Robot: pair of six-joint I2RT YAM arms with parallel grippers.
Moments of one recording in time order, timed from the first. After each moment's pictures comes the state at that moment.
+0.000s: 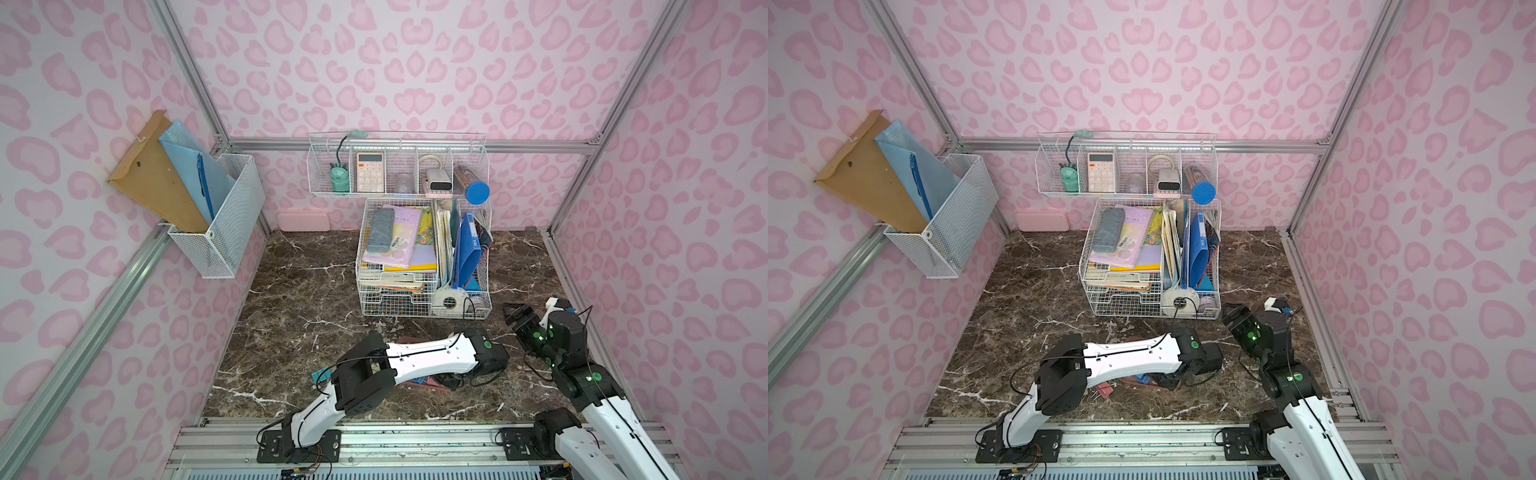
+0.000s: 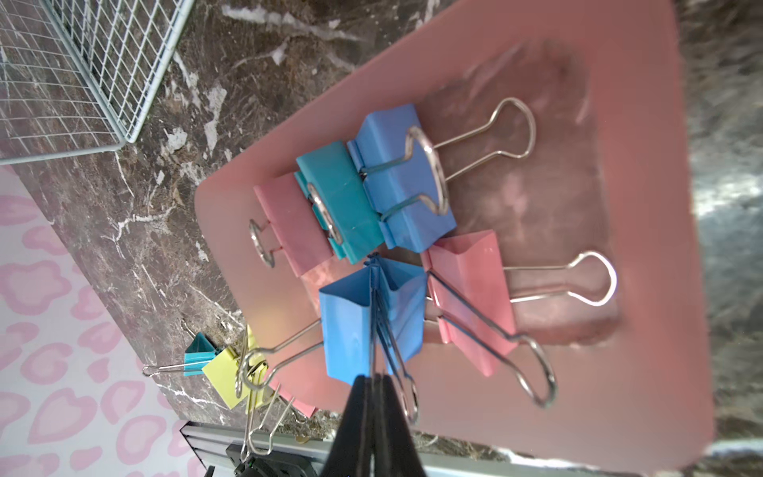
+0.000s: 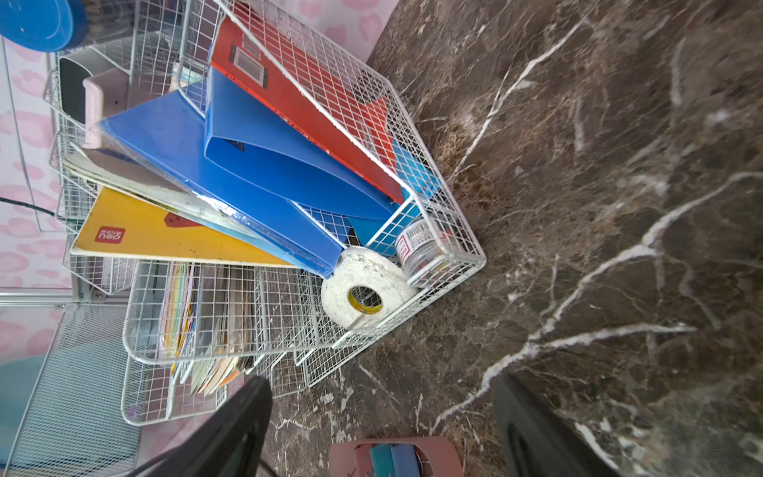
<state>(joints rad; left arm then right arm) -1.25 2.22 1.88 -1.49 -0.38 -0.72 0.26 0.59 0.50 -0.39 -0.06 1.06</state>
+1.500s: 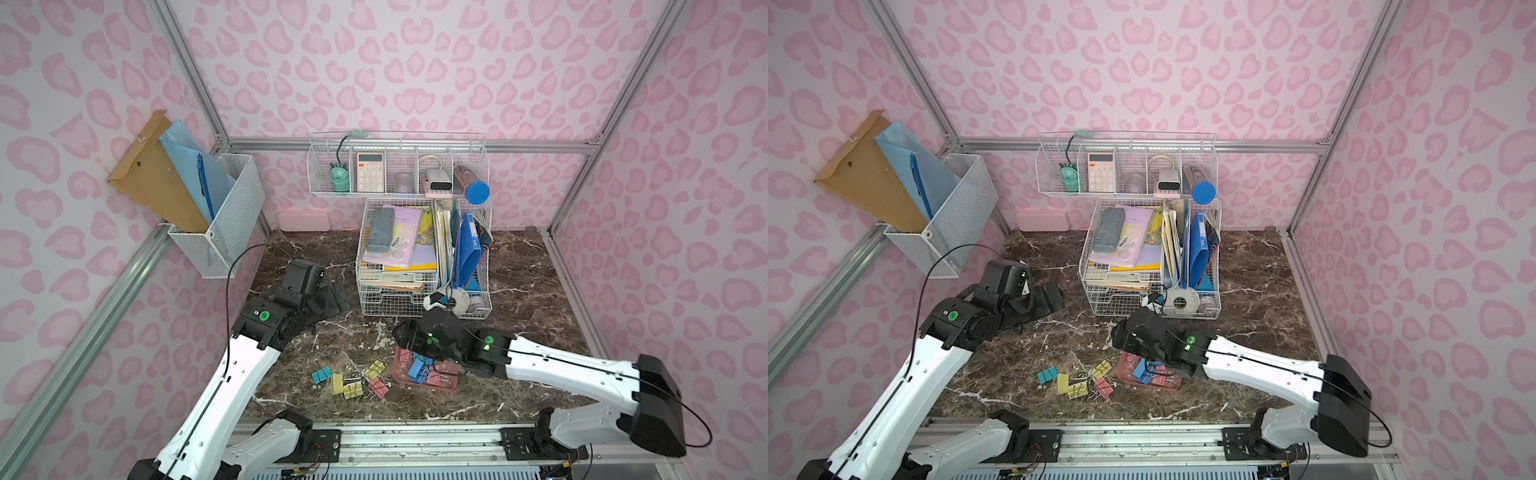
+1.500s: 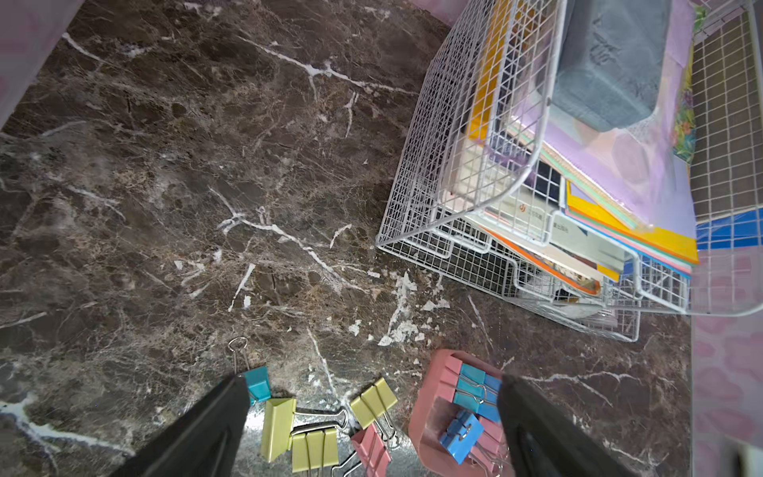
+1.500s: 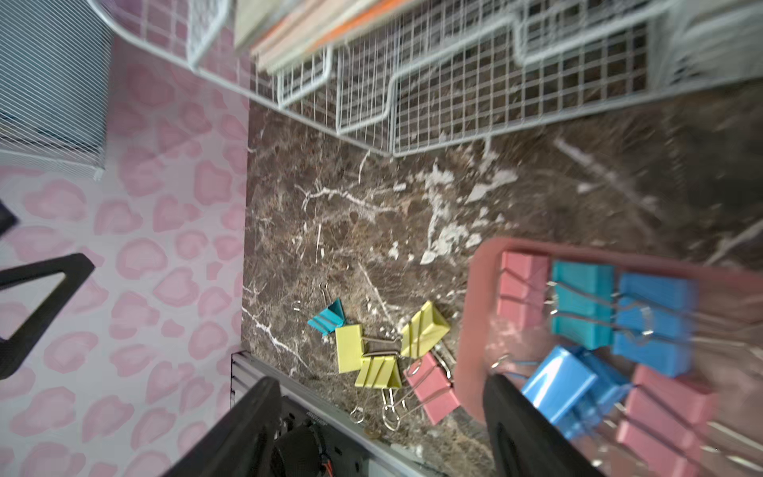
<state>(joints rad) -0.35 1.06 1.26 -1.09 -0.14 -0.67 1.16 1.42 1.02 -0.33 0.16 1.24</state>
